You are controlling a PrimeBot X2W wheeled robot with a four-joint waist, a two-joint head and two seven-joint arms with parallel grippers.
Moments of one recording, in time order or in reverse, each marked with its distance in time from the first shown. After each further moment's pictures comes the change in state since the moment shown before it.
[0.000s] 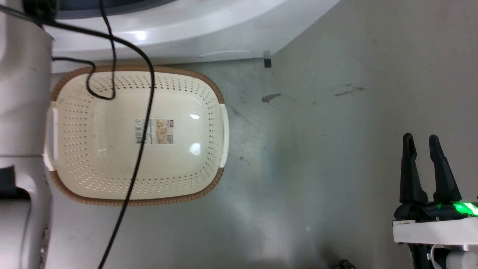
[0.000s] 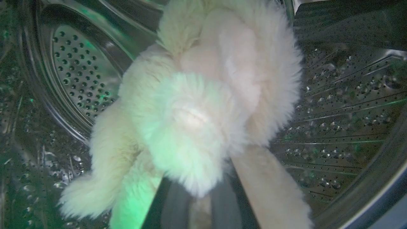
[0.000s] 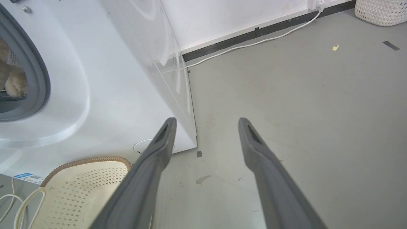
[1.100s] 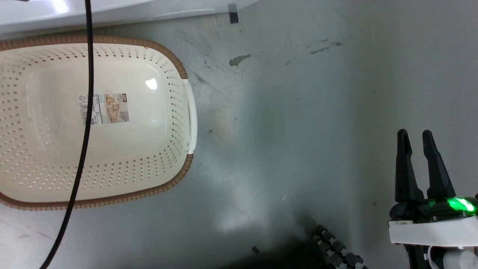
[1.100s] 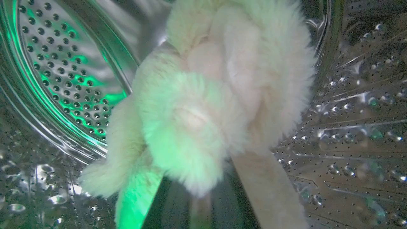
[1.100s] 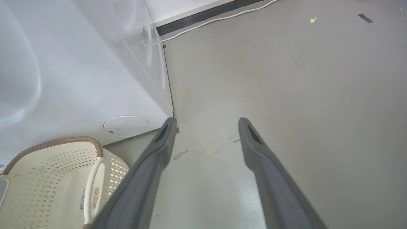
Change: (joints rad) left arm -0.358 0.092 -0.034 0.153 0.037 -0.011 0.004; right arm 0.000 0.000 0.038 -0.039 0.043 0.000 0.000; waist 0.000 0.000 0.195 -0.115
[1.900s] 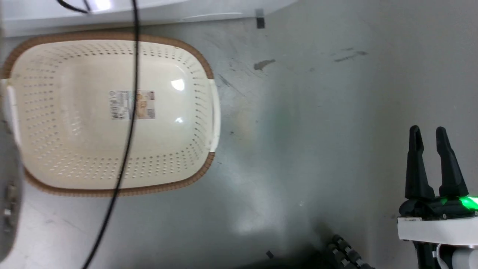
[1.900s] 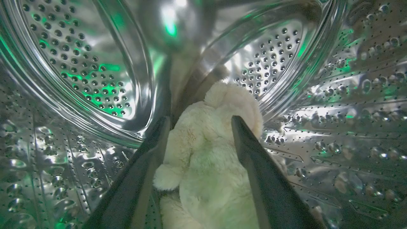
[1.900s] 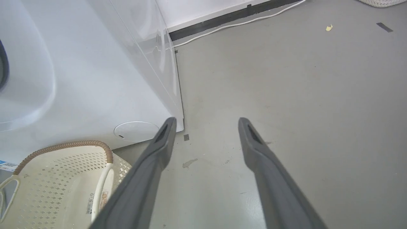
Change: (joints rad) left arm 0.025 -0.099 -0.003 0.127 -0.064 0.001 -0.022; right arm -0.004 0.000 -0.037 -0.017 -0.030 0.000 0.000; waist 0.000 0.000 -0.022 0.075
